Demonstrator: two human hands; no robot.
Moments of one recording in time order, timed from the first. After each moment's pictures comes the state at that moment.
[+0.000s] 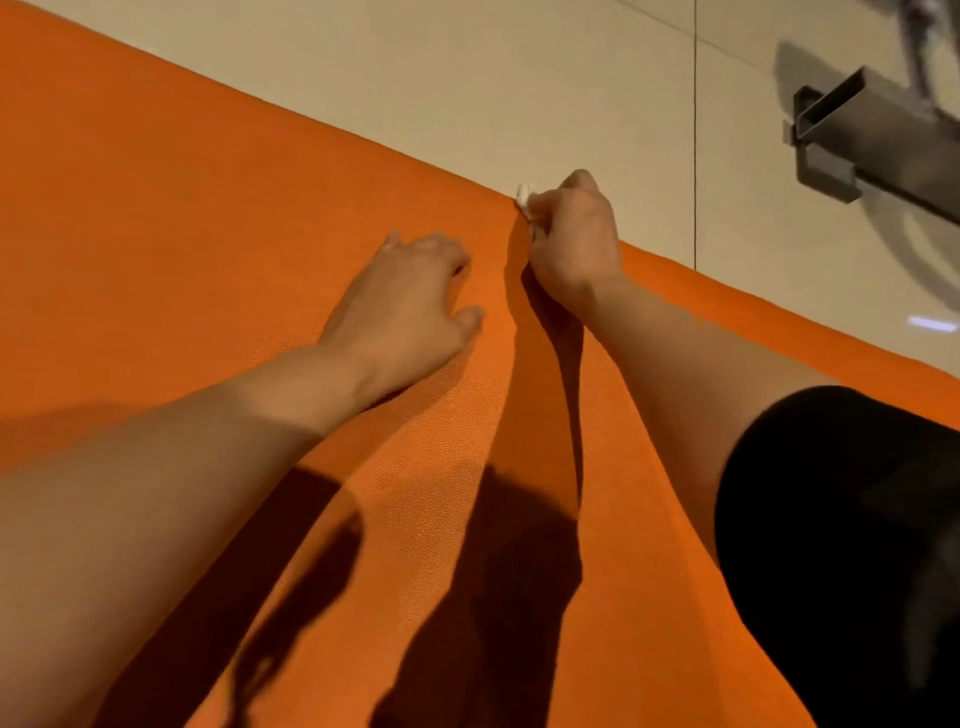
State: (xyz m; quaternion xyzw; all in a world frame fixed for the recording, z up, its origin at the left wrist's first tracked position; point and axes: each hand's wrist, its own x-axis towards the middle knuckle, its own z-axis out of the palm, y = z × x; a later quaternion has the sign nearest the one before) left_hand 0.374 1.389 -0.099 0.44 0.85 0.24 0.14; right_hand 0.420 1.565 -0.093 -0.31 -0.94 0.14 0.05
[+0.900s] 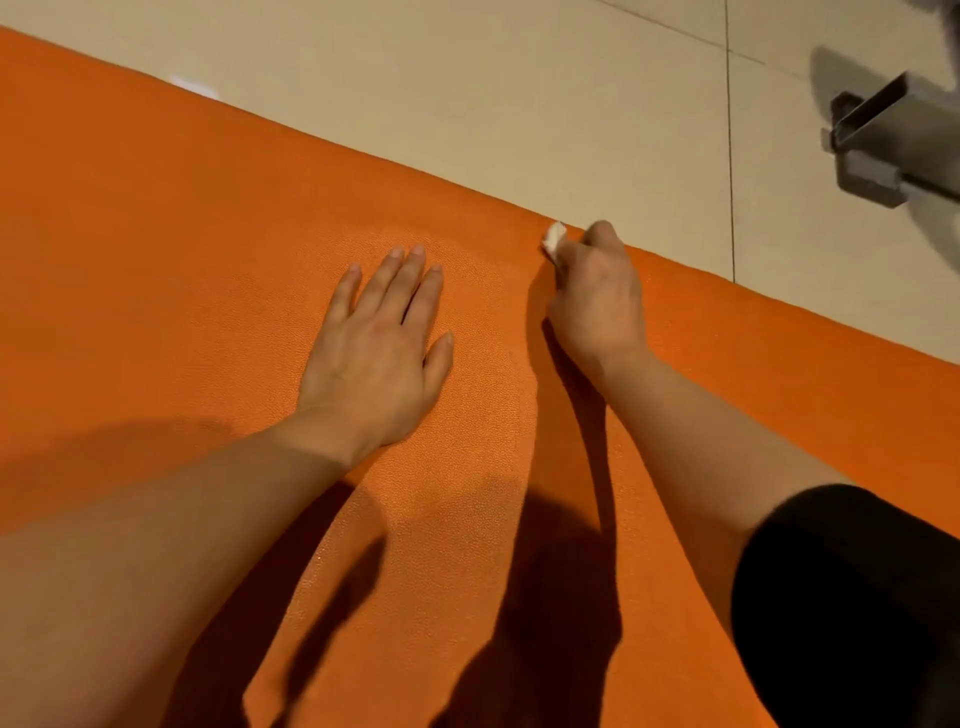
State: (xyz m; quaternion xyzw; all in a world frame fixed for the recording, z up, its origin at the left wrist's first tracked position) left_hand 0.366 1.334 -0.129 0.43 0.90 0.07 0.02; right_hand 0.438 1.528 -0.103 -0.30 -0.94 0.08 0.11
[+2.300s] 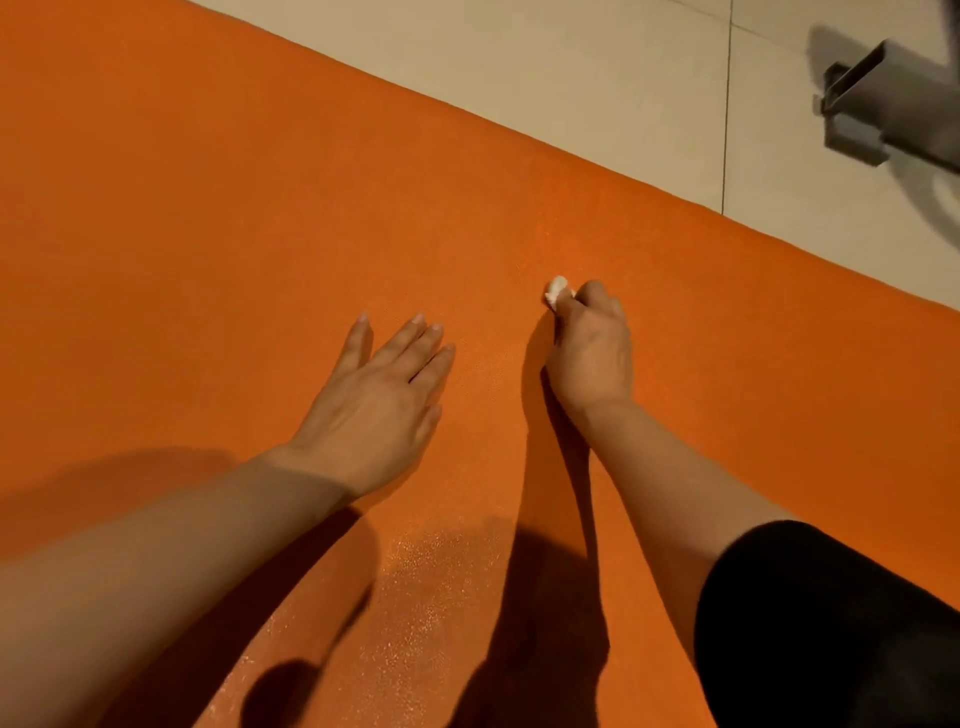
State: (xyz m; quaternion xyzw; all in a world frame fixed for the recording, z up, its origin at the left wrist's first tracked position) left_hand 0.473 1.219 -0.094 0.52 0.85 0.03 0.10; right_hand 0.550 1.423 -0.094 -0.33 -0.94 0.08 0.03
